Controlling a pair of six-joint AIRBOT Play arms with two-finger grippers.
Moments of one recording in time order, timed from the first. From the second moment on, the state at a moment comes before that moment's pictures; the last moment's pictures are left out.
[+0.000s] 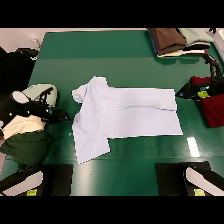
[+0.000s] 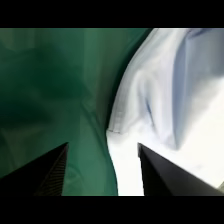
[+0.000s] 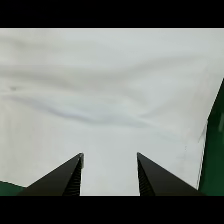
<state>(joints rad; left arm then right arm) 0.10 -1.17 0.73 1.00 -1.12 -1.30 -0.23 -1.06 1.08 -1.10 1.32 1.30</state>
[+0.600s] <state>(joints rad) -0.03 -1.17 0.65 0.94 -1.05 -1.28 -0.28 -1.05 1.05 -1.10 1.35 1.29</state>
